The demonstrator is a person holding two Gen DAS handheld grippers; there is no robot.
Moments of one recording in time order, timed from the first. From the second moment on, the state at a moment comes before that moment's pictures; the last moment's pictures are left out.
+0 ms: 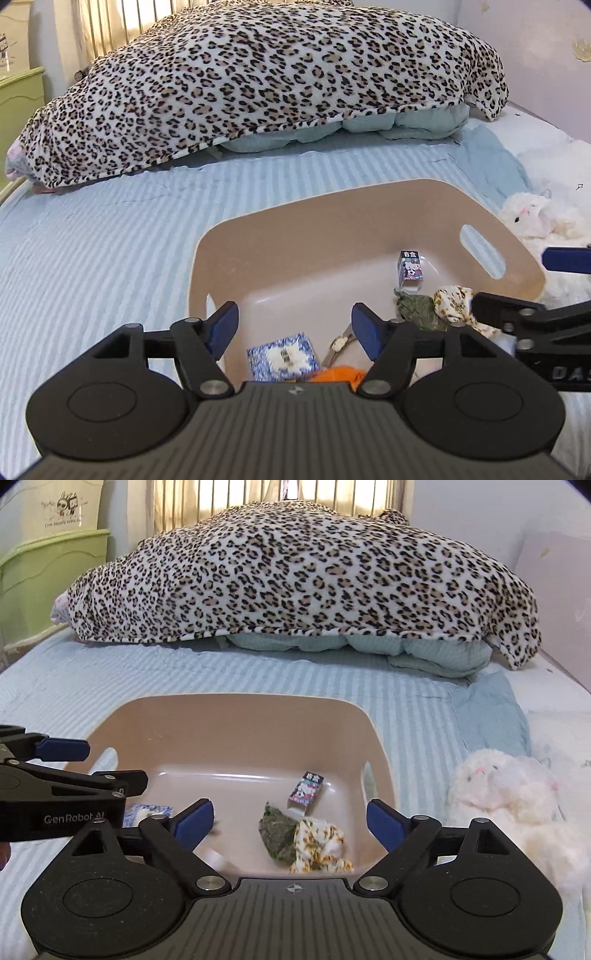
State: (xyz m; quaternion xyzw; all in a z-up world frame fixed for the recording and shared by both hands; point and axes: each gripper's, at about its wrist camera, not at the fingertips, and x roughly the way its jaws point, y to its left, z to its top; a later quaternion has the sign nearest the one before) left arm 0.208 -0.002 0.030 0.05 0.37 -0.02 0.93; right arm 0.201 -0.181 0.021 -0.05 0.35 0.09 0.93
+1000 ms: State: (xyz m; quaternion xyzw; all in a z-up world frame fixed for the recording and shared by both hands) left arm 0.068 0.016 0.061 0.01 0.37 -0.03 0.93; right arm 0.047 -0.177 0.062 -0.01 0.33 0.07 0.94
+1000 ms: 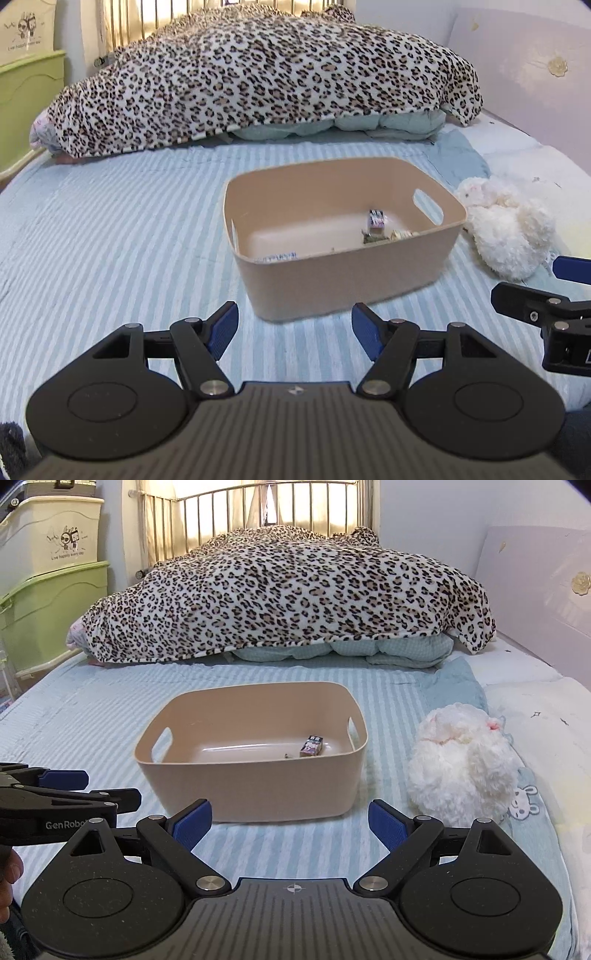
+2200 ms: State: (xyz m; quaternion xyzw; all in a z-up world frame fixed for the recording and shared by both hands) left arm -0.074 0.026 0.113 0.02 0.31 -0.03 0.95; right arm -0.079 -0.172 0.109 0.02 0.31 0.10 0.95
